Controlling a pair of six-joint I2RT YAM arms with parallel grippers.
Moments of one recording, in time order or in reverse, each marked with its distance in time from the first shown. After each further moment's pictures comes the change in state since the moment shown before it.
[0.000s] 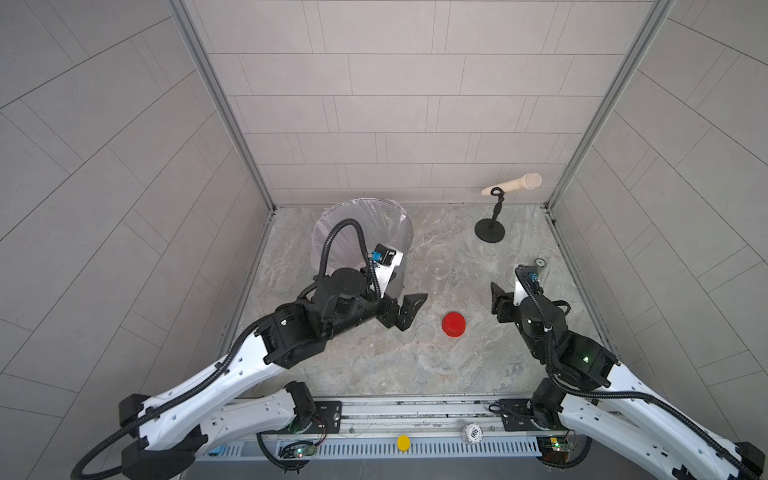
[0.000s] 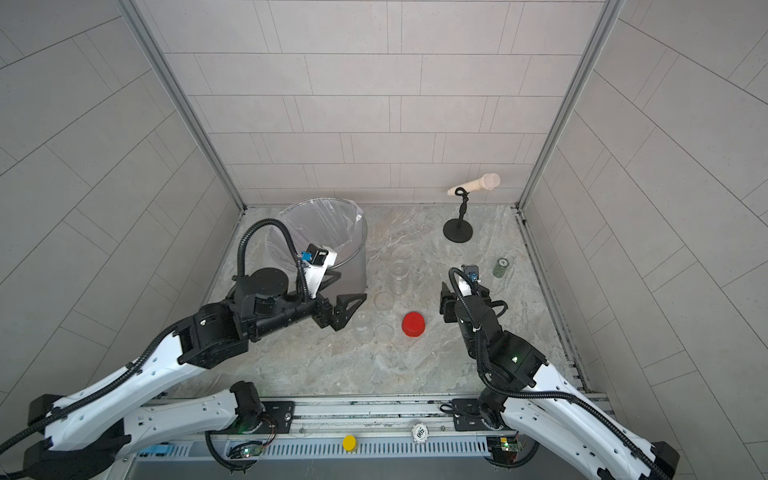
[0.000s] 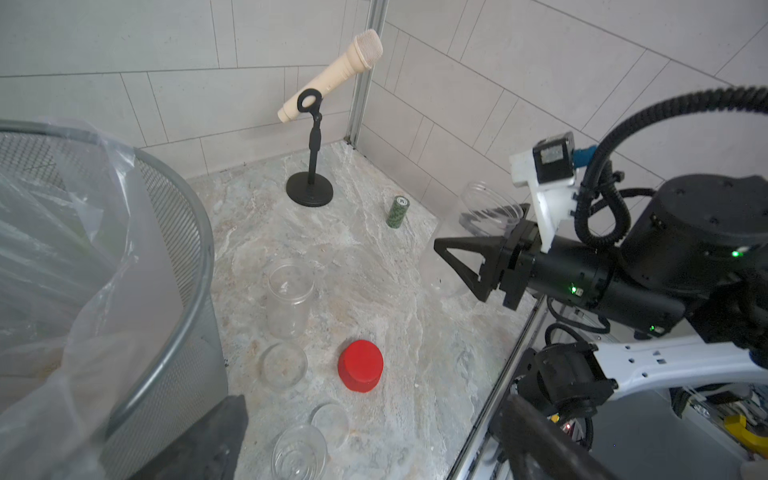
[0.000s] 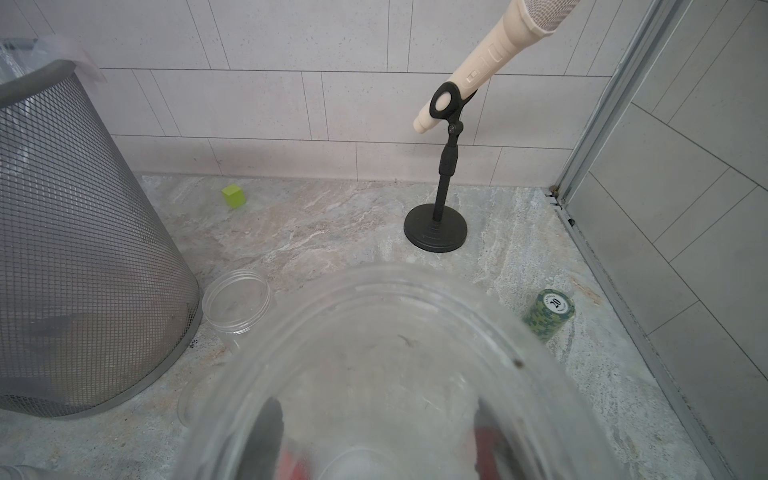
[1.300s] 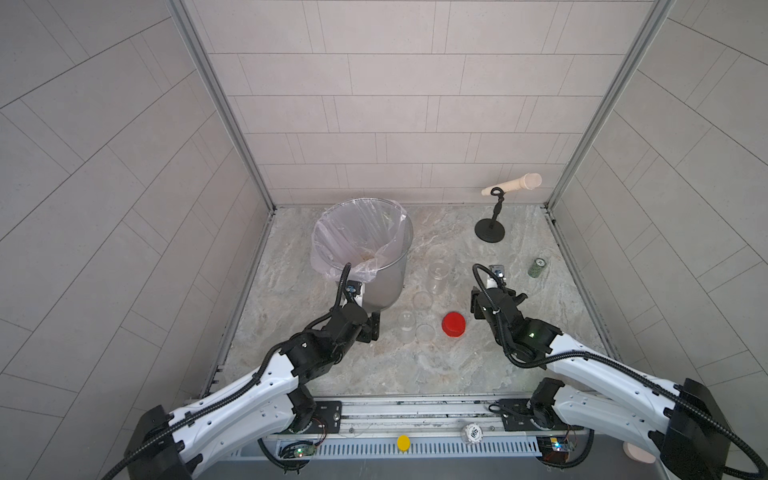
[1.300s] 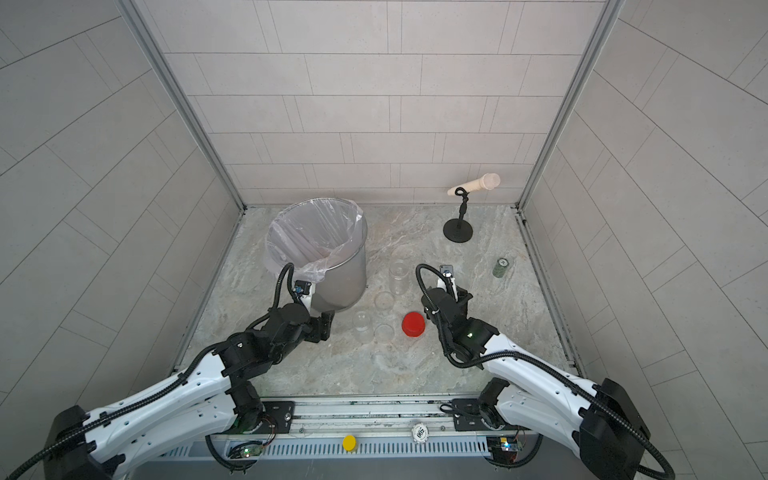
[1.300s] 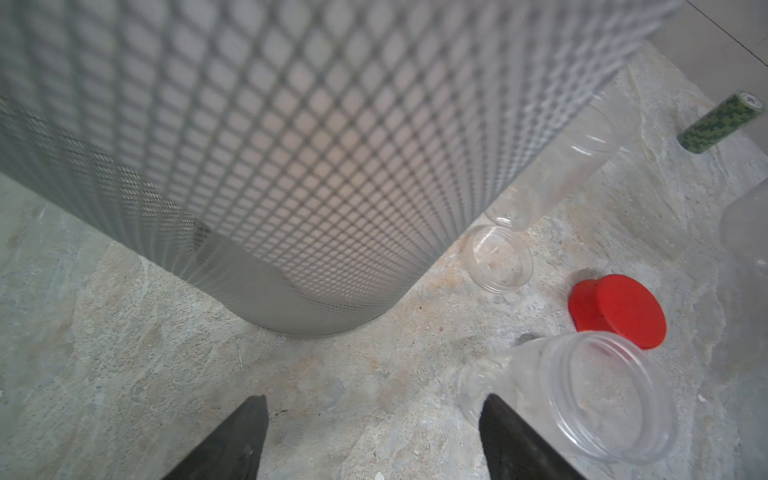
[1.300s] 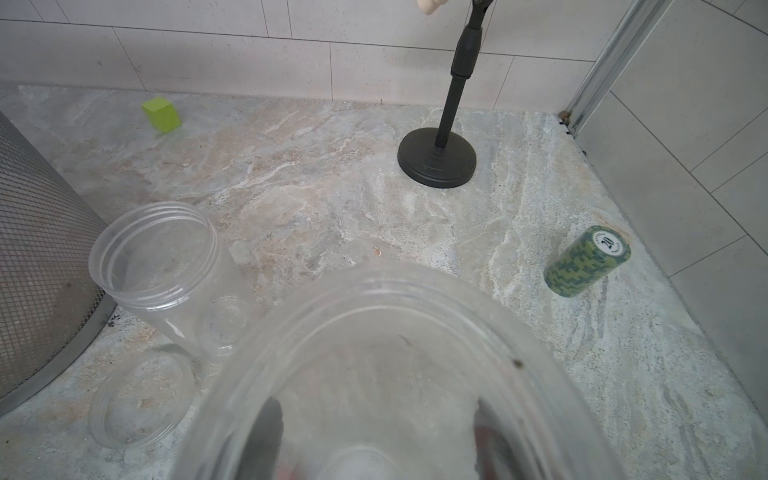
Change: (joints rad) left arm 0.187 -0.074 -0.578 0.177 -0.292 -0.158; right arm -0.015 0.366 -0.086 0.237 0.042 0.118
